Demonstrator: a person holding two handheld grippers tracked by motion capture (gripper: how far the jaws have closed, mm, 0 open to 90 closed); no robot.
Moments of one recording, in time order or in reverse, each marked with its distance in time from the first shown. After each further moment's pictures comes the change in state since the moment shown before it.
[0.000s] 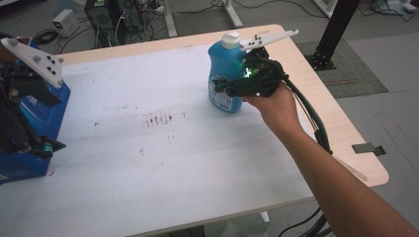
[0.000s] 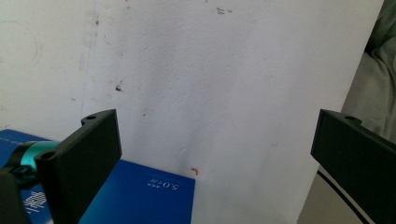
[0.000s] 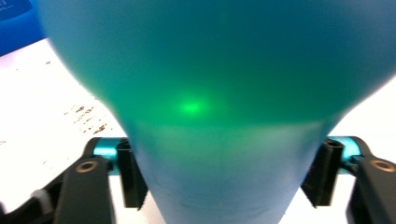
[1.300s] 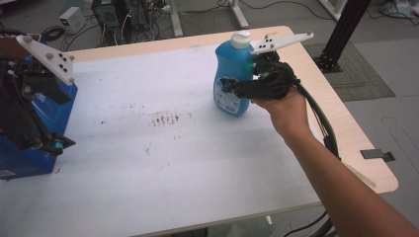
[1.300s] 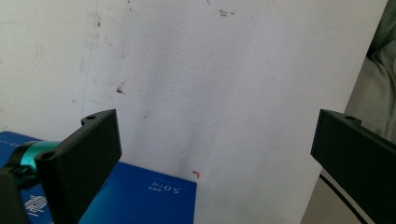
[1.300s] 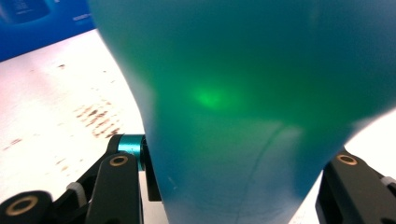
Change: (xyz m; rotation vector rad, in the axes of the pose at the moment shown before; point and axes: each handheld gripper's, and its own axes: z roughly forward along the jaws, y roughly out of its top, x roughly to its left) left arm 0.004 0.000 0.002 -0.015 -0.004 -0.003; right arm 0.011 0.005 -0.008 -0.037 0.009 -0.054
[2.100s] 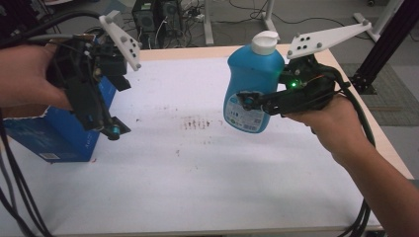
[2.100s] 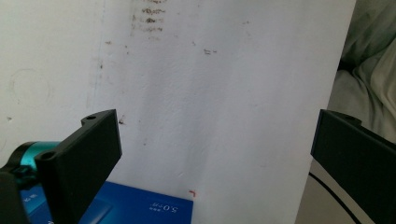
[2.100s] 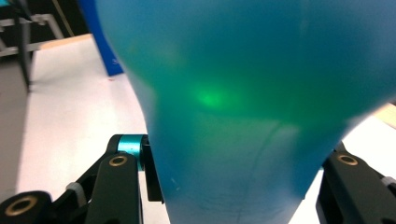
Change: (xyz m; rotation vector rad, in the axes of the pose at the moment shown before) left arm -0.013 0.027 -0.023 -0.053 -0.007 0.056; right arm 0.049 0.055 -0.031 -0.025 0.328 -0.169
